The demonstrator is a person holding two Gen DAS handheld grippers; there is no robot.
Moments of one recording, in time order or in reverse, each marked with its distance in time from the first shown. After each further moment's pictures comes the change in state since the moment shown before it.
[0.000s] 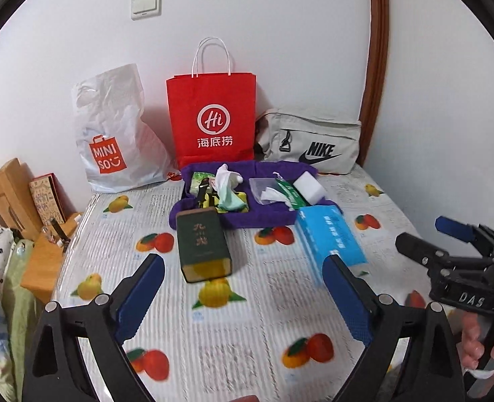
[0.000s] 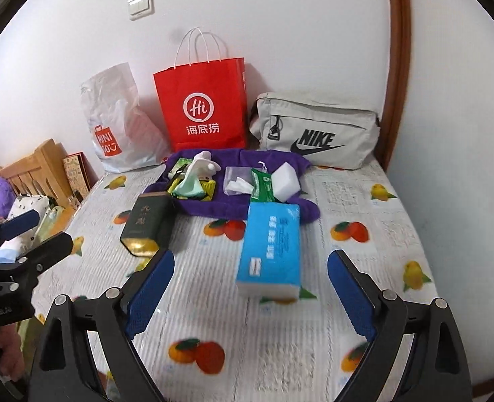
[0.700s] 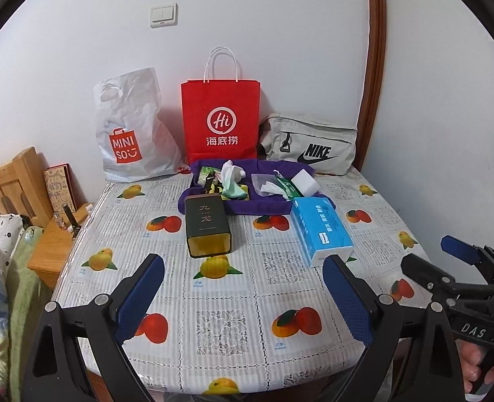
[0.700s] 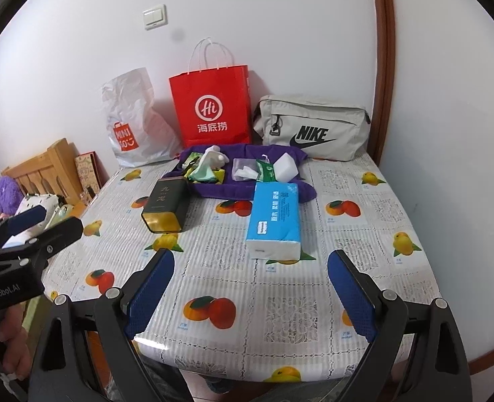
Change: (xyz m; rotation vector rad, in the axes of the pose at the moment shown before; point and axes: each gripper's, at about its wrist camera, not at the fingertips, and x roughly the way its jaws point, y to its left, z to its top) left arm -0.053 -0.009 -0.040 -0.033 -0.038 0.032; right arm -0.060 0.008 -0.057 0.007 -0.041 0.016
